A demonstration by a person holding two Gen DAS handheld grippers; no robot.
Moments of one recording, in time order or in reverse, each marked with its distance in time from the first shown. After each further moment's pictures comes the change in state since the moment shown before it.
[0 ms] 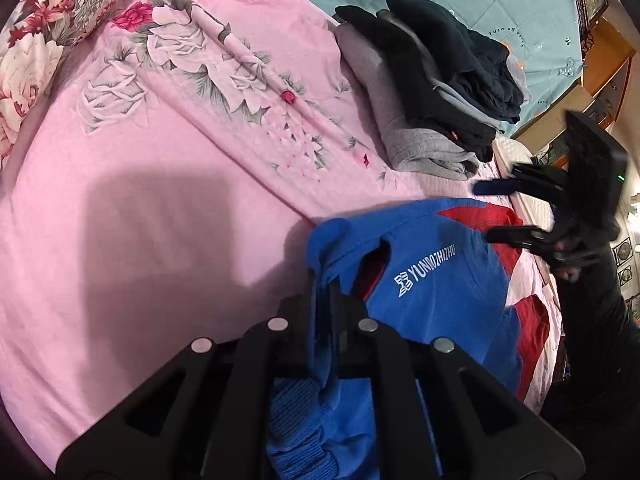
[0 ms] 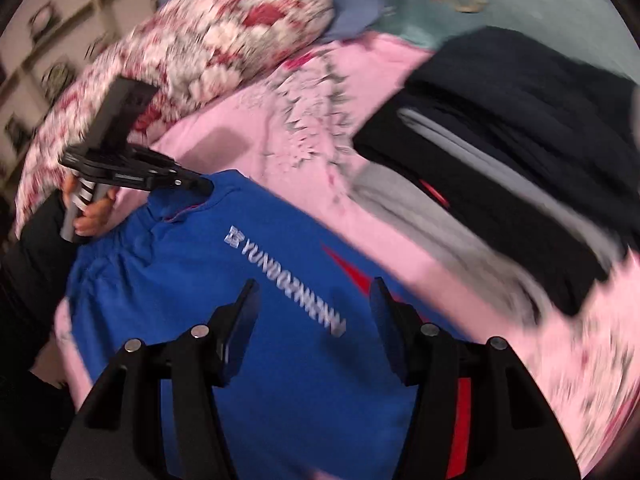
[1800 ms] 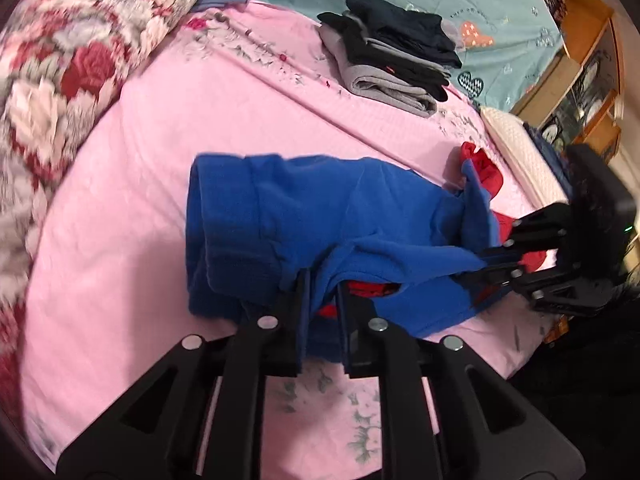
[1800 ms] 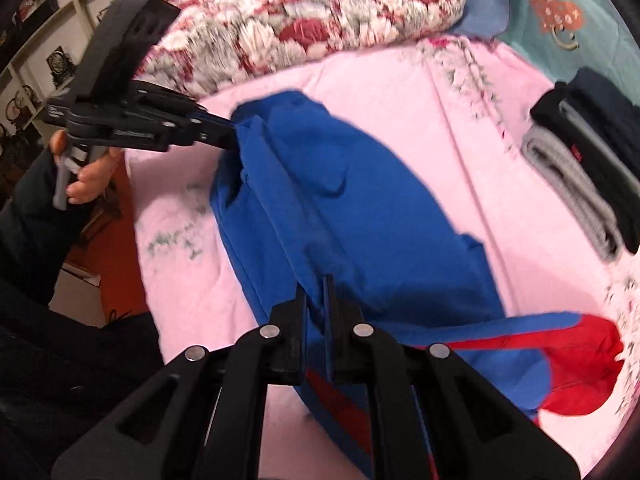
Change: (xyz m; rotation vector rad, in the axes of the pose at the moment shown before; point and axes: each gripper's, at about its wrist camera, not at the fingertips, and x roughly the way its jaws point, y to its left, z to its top) left arm -0.118 -0.075 -0.200 0.015 -0.104 0.139; right arm -0.024 0.206 -0.120 -0.111 0.022 0.034
